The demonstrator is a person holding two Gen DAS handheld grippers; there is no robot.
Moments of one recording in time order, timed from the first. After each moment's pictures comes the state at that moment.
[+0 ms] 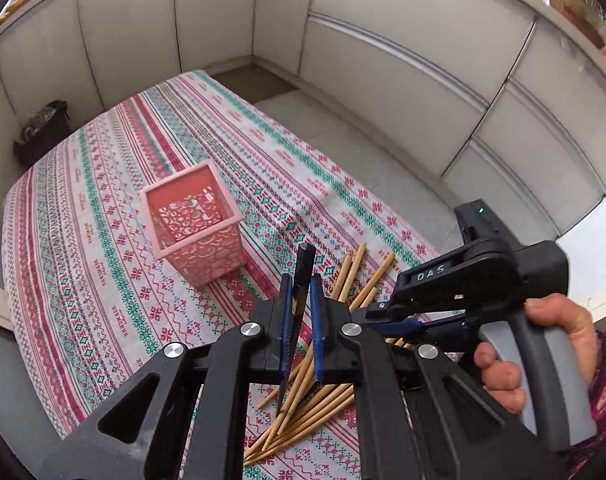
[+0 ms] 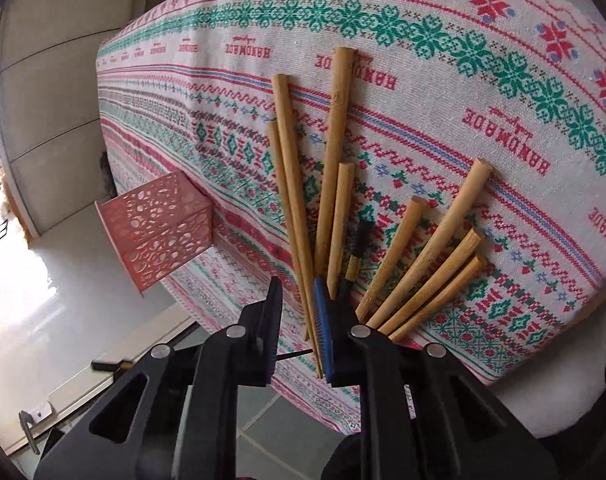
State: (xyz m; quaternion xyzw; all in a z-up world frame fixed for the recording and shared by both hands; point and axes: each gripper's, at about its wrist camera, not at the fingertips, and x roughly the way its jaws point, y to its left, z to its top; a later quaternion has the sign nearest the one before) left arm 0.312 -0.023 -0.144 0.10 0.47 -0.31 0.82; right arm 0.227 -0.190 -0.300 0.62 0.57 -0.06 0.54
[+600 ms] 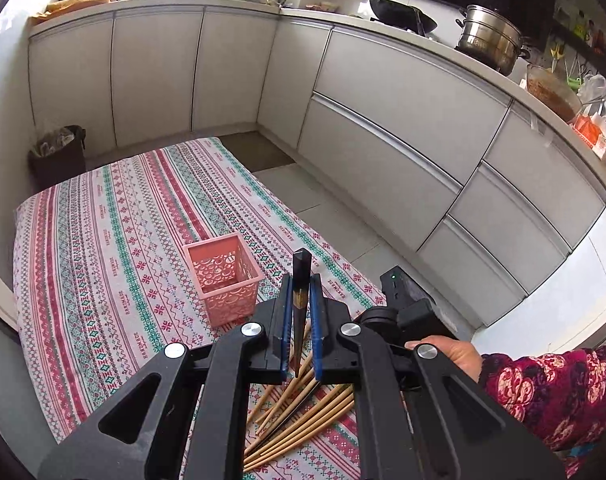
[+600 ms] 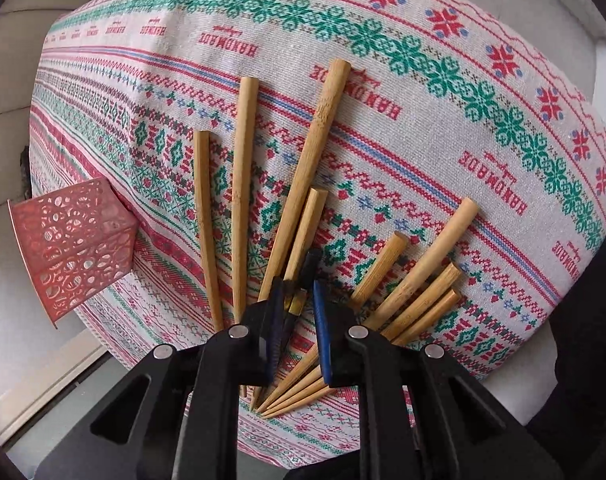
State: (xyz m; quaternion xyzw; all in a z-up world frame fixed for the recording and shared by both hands) left arm 0.293 0.028 -0.081 0.01 0.38 -0.33 0.87; right arm 0.279 -0.137 -0.309 0.47 0.65 -0.17 0.57
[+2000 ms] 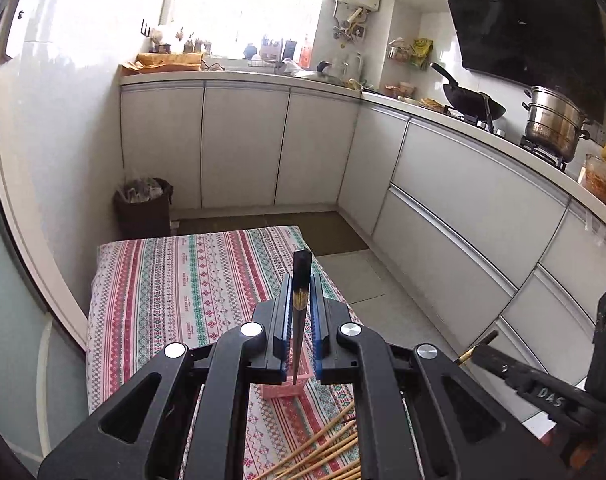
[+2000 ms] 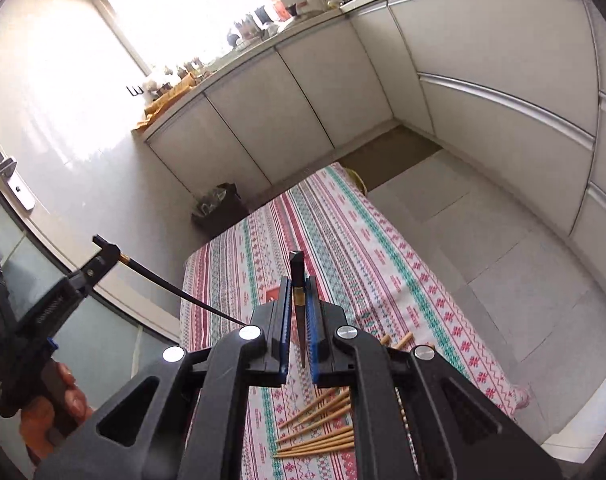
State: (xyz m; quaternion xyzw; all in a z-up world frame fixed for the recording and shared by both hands) left arm 0.300 0.033 0.018 -0.03 0.28 -0.17 0.95; right arm 0.195 -0.160 -0.021 0.25 0.32 0.02 0.91
